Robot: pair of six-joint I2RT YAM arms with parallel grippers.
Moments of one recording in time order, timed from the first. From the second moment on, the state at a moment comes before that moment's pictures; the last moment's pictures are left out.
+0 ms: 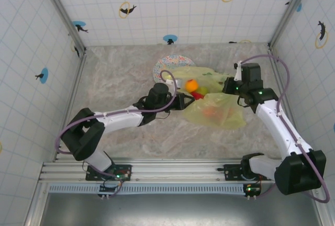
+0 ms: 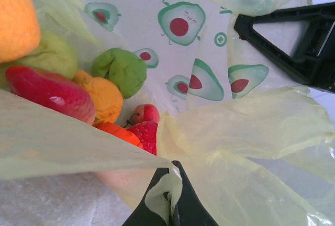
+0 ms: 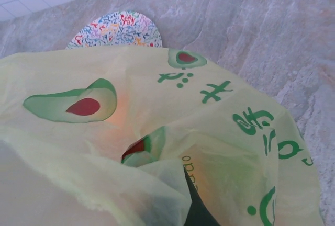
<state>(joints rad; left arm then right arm) -0.84 1.58 0.88 0.35 0.41 -0.82 0.22 1.15 1.00 -0.54 -0.13 0.32</state>
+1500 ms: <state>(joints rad) -0.69 1.50 1.21 -0.04 0.41 -0.52 0.27 1.06 0.89 -0.44 -0.18 0.44</state>
